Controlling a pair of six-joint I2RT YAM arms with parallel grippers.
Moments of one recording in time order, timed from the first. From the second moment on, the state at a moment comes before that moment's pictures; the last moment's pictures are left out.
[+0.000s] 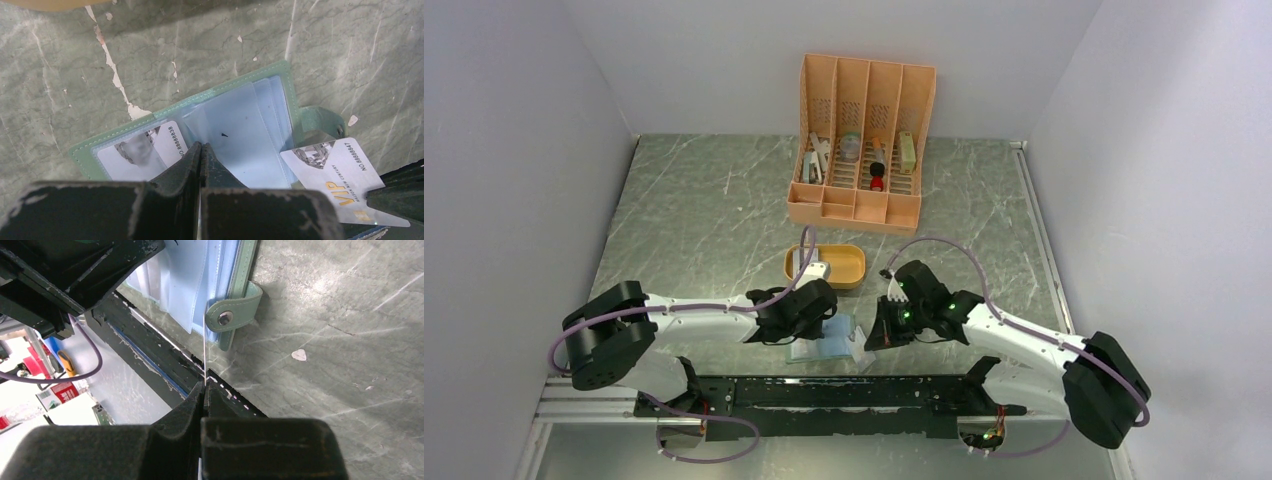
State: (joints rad) left arm -1.13 1.44 0.68 -0.23 -0.29 -0.85; right arm 0.76 1.07 0.45 -0.32 -0.46 0.71
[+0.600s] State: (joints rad) left arm -1.13 1.43 0.68 -0.24 -0.29 -0.85; right arm 0.82 1.16 0.45 -0.20 -0.50 0.74
